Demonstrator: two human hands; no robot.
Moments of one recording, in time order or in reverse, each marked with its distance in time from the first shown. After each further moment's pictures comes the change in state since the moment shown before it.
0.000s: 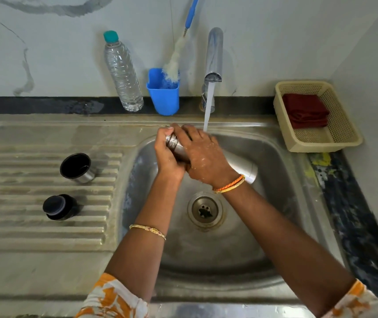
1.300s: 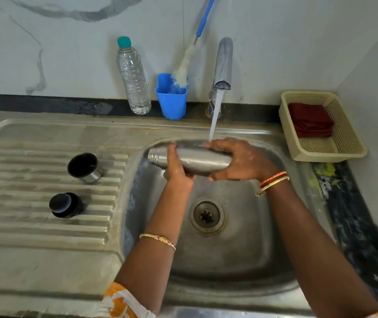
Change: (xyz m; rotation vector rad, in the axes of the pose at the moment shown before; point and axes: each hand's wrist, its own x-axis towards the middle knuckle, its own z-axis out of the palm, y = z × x) left_hand 0.003 -0.017 -0.014 -0.072 0.474 -0.237; right_hand -0.022 0.066 -0.046 0.383 -0.284 0.120
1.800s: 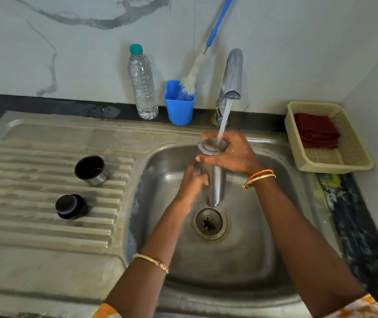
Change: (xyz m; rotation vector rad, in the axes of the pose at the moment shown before) left_hand -0.016 -0.012 -0.018 0.873 -0.310 0.232; right_hand 0.036 -0.019 0.010 0.375 0.245 0.000
